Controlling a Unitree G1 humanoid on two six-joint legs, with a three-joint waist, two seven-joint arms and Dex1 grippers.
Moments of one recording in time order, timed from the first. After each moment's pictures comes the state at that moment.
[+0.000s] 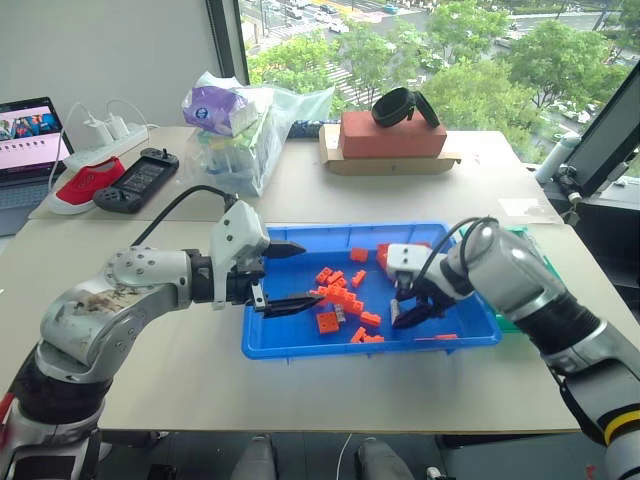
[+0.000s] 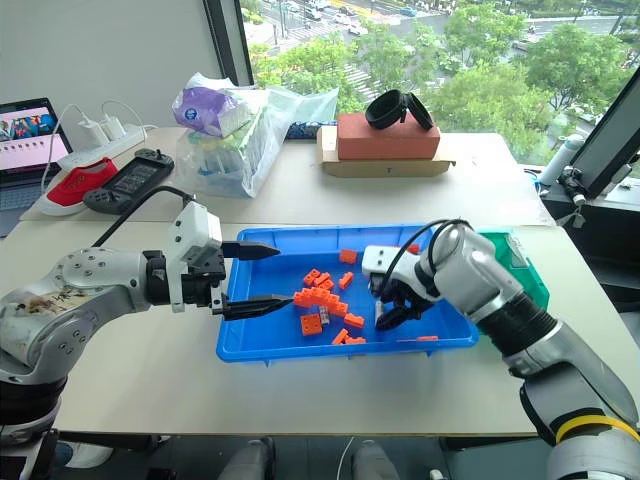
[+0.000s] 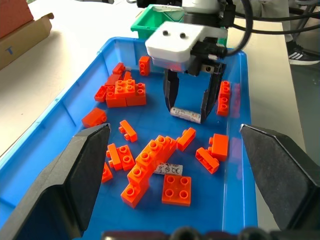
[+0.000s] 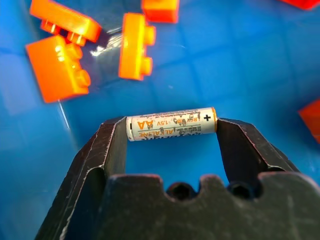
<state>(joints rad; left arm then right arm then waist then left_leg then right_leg) -0.55 0.80 -0.01 -0.53 -0.70 0.85 -0.84 -0.97 -0.78 0.50 0.13 0.00 0.84 1.42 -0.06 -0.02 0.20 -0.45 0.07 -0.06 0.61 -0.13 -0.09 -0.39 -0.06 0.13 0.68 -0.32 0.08</state>
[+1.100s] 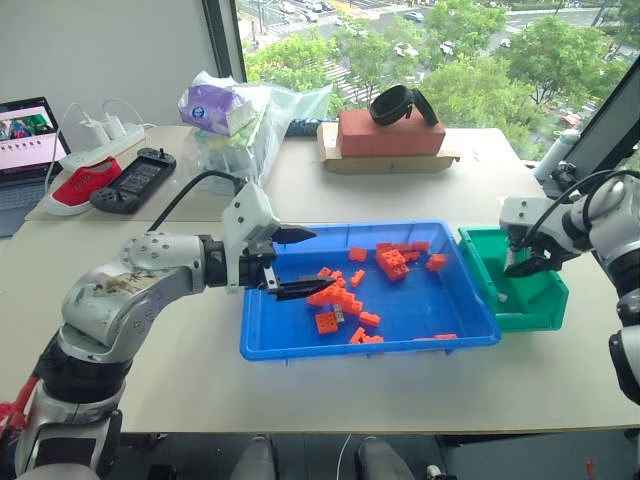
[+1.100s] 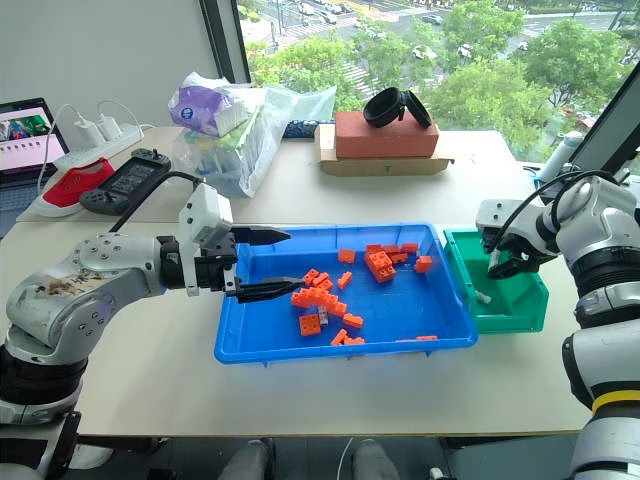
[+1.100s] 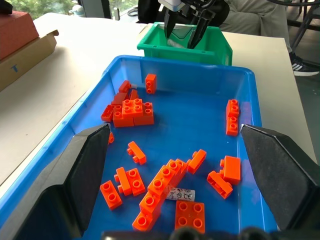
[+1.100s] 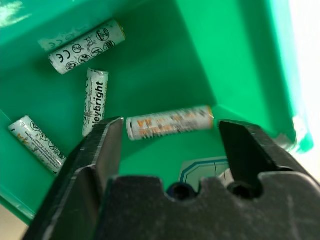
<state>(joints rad) -0.64 0.73 -0.04 -0.46 -0.67 0.85 -0.83 -1.16 -0.95 0.45 0.93 -0.38 0.08 1.32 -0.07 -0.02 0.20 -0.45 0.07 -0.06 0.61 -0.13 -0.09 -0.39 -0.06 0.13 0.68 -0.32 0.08</state>
